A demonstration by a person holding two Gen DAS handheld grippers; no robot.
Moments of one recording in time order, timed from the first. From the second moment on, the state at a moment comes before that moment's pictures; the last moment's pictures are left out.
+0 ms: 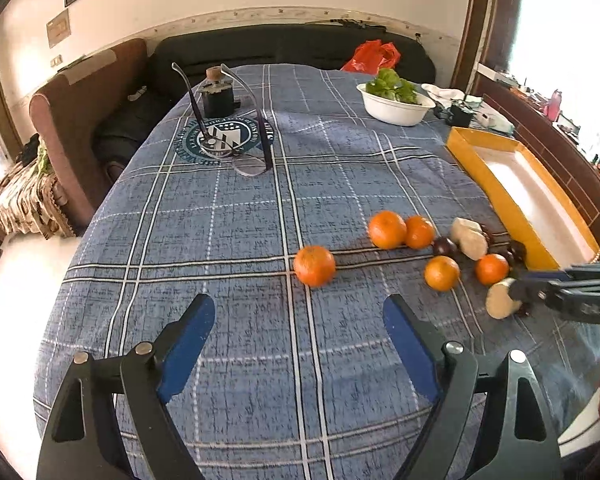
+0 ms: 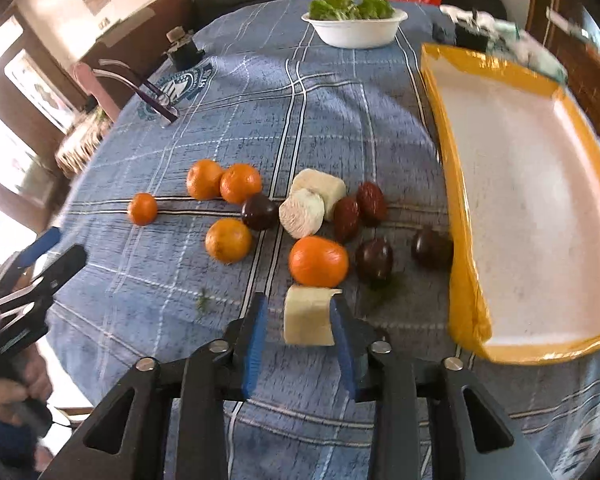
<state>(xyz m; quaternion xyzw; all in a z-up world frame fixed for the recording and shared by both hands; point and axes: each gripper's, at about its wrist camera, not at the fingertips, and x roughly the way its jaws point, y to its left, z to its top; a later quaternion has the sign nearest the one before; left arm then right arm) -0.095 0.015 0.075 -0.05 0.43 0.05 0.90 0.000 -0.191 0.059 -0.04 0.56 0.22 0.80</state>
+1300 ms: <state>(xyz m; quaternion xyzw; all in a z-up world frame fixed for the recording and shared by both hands) -0.006 -0.083 0.016 -0.01 0.49 -0.10 0.87 -0.029 -0.272 0.083 0.02 0.54 0.21 0.81</state>
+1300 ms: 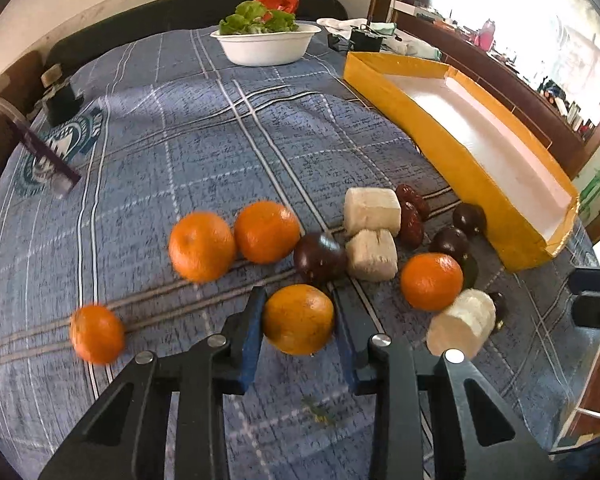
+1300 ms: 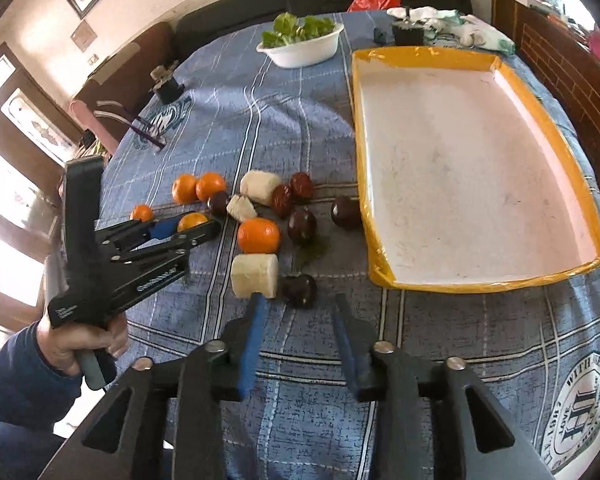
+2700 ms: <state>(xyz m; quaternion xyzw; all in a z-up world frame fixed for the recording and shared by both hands) -0.059 -0.077 0.041 -0.05 0.49 -0.07 0.87 -0.007 -0.250 0.033 -0.04 0.55 0.29 0.79</state>
